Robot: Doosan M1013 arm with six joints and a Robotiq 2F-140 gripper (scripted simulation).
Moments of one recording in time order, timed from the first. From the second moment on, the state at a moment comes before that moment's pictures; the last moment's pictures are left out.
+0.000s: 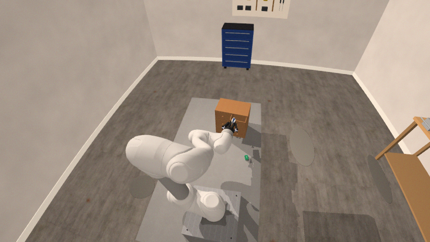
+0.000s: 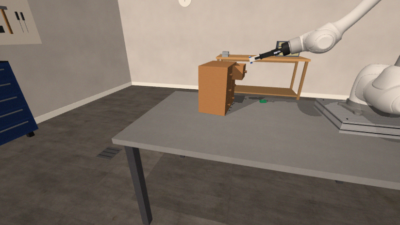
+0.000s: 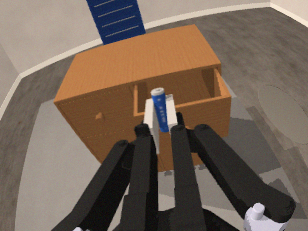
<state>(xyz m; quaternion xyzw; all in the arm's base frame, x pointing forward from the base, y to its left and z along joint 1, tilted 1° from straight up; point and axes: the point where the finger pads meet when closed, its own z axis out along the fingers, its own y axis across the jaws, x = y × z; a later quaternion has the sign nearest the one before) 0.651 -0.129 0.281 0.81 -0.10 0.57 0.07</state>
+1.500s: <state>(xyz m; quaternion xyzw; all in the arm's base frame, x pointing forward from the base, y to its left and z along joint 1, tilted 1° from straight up) 0.724 -0.147 0.282 0.81 -0.10 0.57 0.07</state>
